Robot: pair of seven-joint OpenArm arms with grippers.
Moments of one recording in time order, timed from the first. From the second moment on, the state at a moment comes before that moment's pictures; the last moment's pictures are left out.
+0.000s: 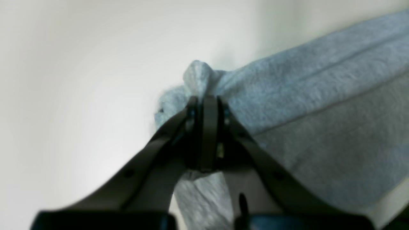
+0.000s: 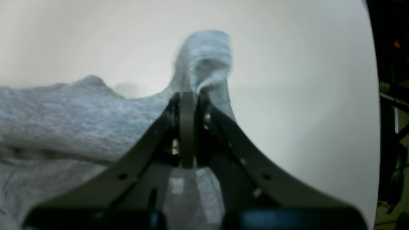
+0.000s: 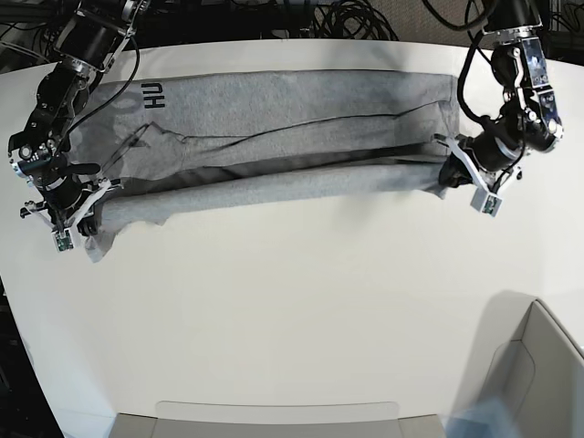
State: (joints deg) left arm 8.7 -19.2 -19.5 98.0 -34.0 -30.5 59.9; right arm 4.3 12.1 30.8 94.2 1.7 42.9 -45.4
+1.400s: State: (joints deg) left arm 22.5 -16.8 -22.6 99.9 -34.0 -30.5 58.8; right arm -12.5 8.7 35.2 98.2 1.0 44.4 -47.6
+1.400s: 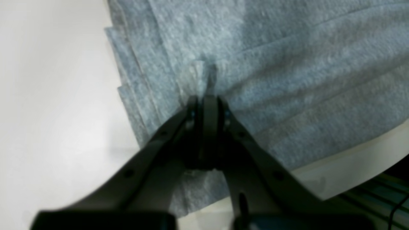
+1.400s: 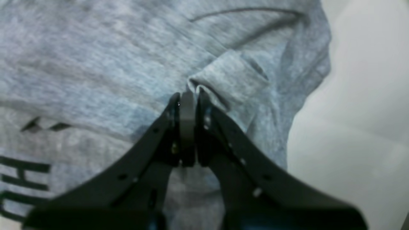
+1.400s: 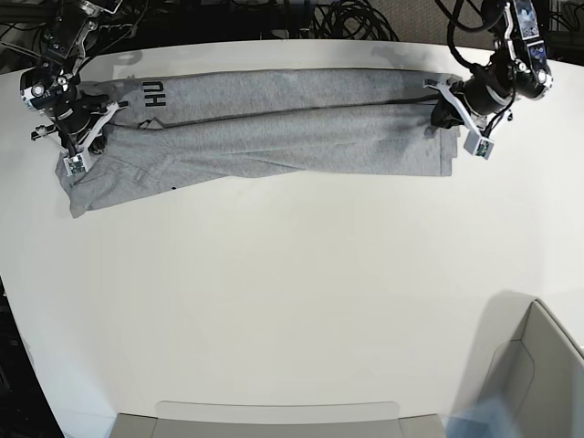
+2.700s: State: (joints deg) left arm 20.9 -11.8 -32.4 106.8 -34.0 -33.2 67.2; right arm -11.6 6.0 37.8 100.4 -4.0 44.4 -47.7
